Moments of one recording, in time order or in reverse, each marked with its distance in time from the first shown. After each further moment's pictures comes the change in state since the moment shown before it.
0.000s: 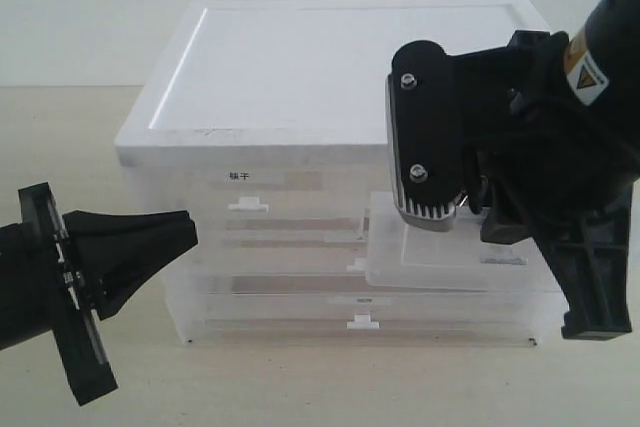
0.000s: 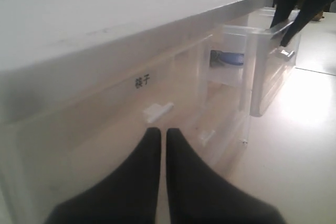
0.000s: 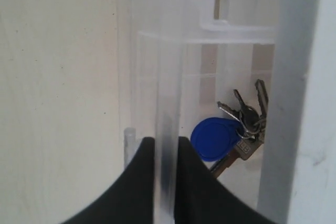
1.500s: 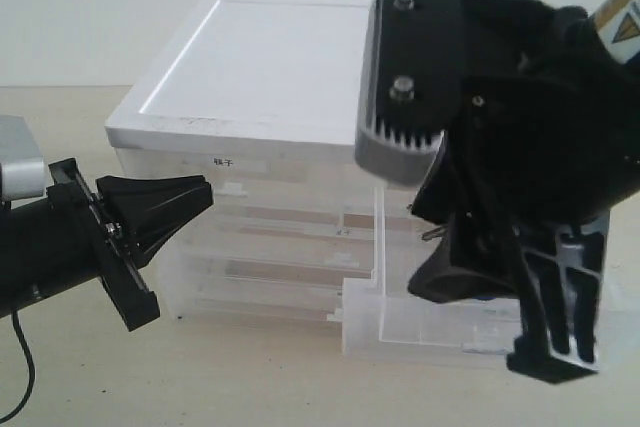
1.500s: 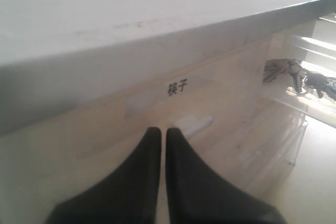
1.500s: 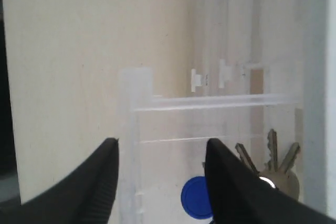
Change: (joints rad) left arm -0.004 0.186 -0.119 -0.095 -0.016 0.048; right arm -0.001 -0.078 -0.005 0.333 -0.062 0.019
